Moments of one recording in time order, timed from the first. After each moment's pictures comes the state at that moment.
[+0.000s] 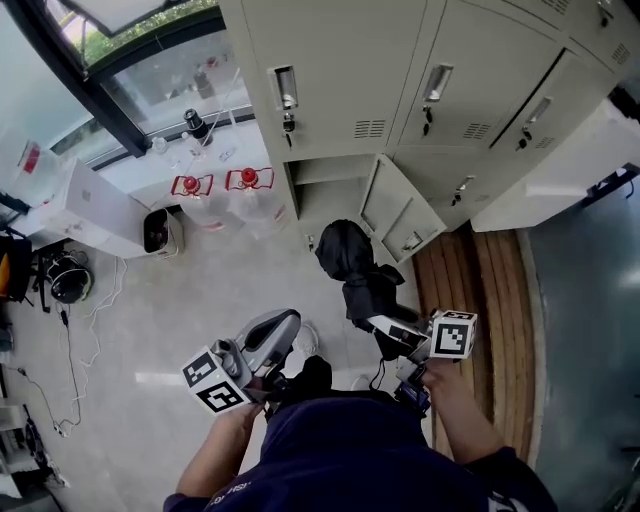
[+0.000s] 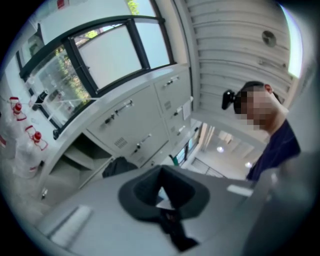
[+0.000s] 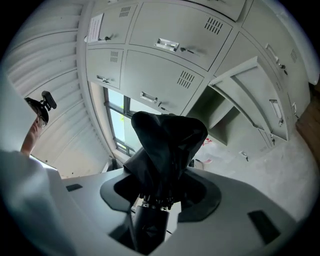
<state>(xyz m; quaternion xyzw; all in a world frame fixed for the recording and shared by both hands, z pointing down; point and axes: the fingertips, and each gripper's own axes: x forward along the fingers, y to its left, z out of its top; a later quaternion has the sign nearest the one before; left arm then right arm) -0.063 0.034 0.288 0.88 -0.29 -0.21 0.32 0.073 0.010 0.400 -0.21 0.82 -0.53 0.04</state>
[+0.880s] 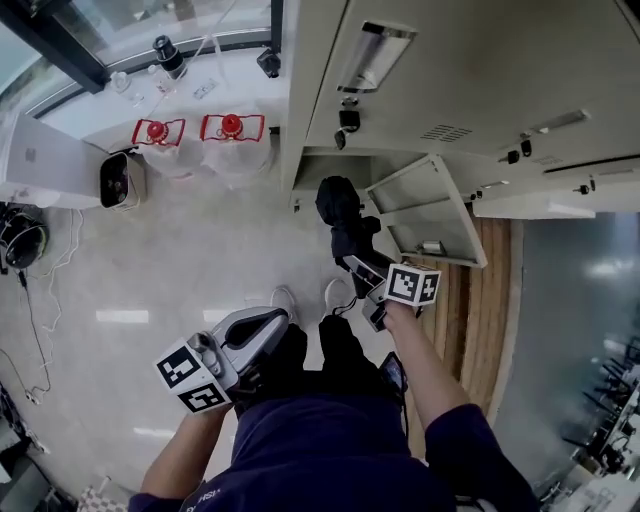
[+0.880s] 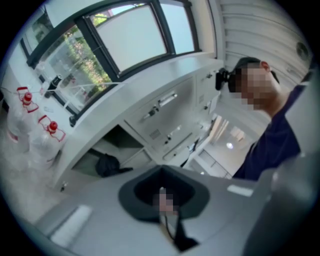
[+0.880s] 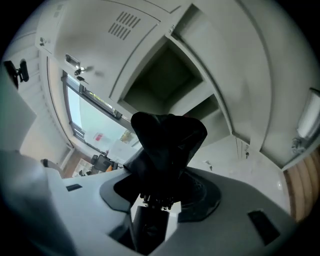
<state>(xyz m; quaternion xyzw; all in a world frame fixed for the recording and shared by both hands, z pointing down) -0.124 -0.074 0.401 0.85 -0.29 -0.12 0.41 0.022 -0.176 0.614 -0.34 0.77 -0.53 -0.12</state>
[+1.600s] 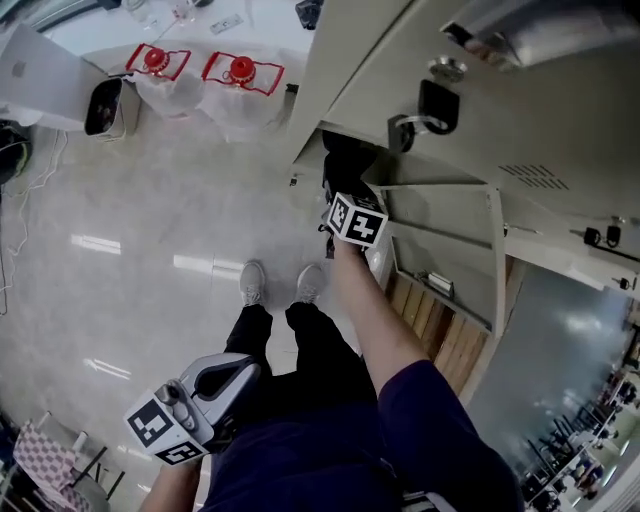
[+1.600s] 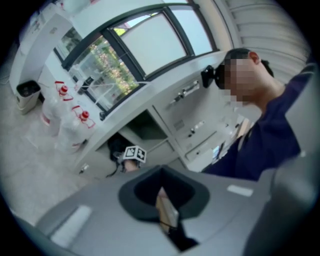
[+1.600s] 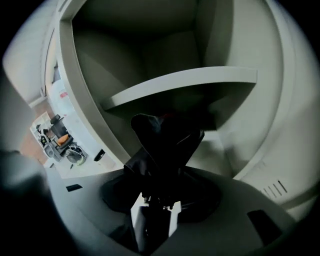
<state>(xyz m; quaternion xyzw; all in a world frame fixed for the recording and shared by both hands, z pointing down) -0.091 -0.041 0.484 0.78 -0.42 -0.11 0.46 -0.014 -0.339 0.784 -0.46 0.78 -0.32 -0.28</state>
